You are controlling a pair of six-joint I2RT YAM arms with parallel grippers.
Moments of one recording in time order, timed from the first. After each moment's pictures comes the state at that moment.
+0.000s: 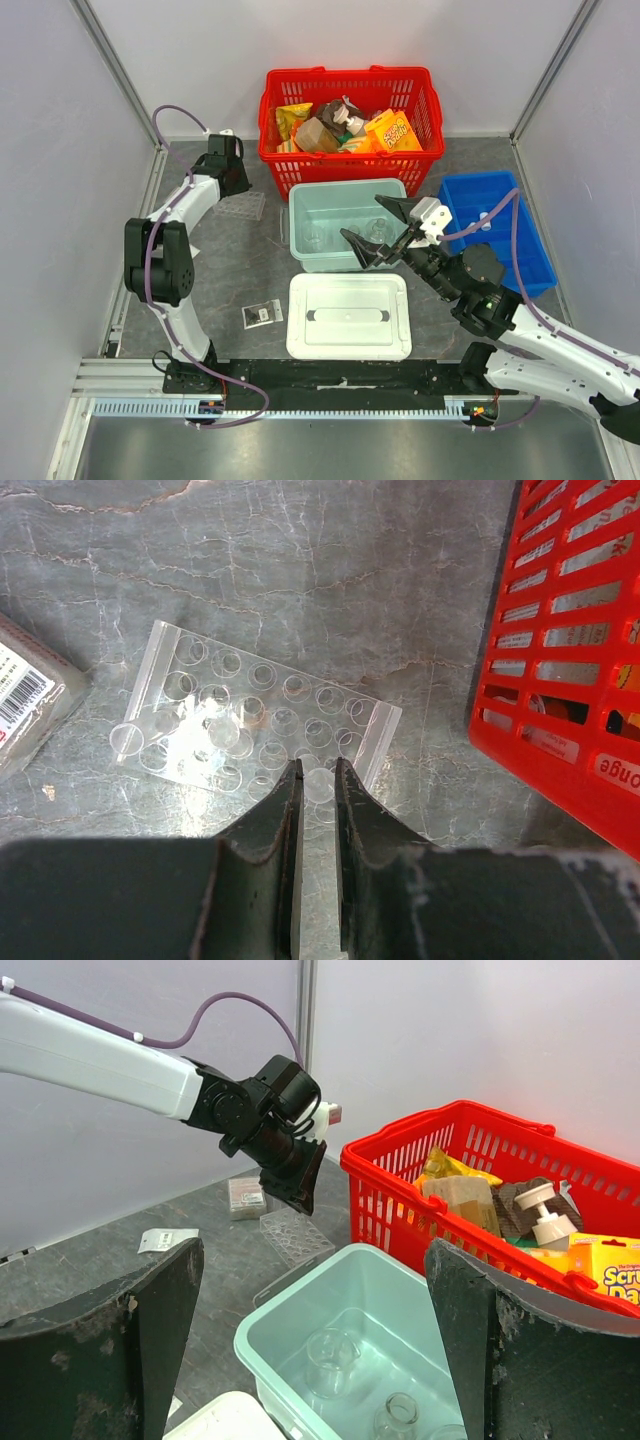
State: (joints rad) left arm -0.13 1.85 1.42 -0.36 -0.12 -0.31; right arm 0.97 0.82 0.77 0.33 0.14 -0.11
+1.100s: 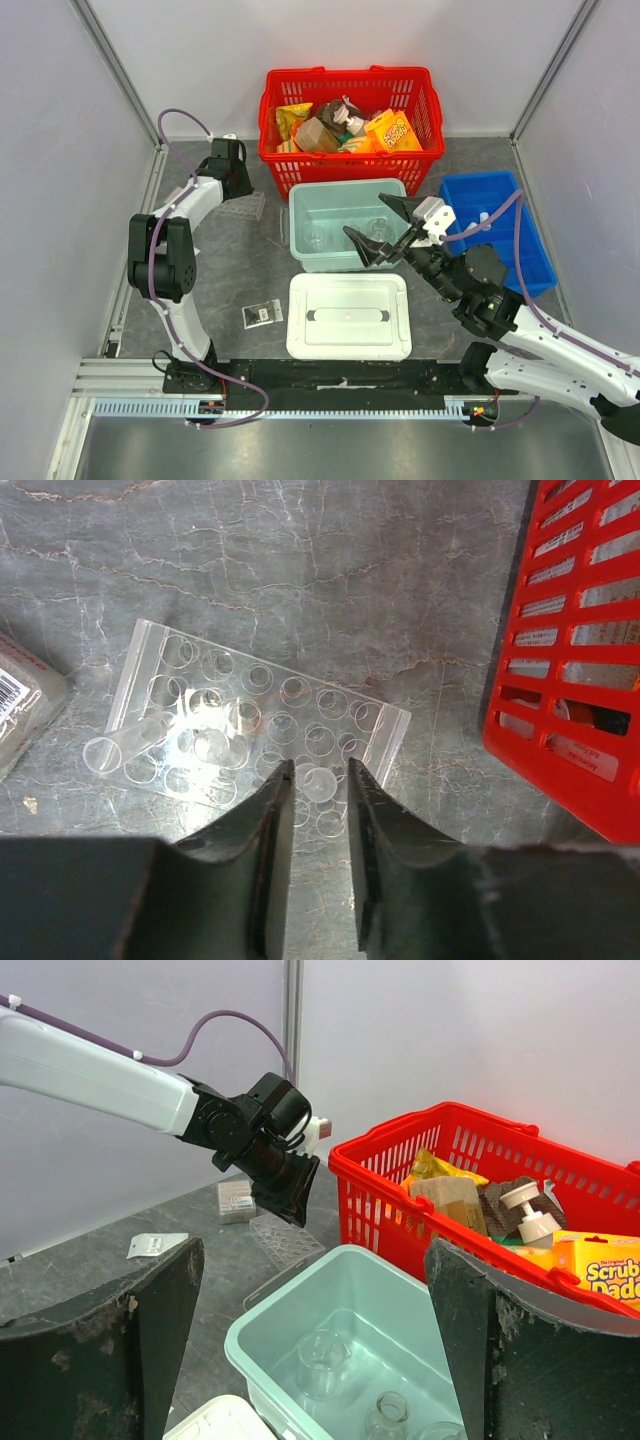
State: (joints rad) left arm -0.13 1.89 1.40 -0.32 -0.12 -0.31; right arm 0.97 0.80 0.77 0.33 0.16 -0.12
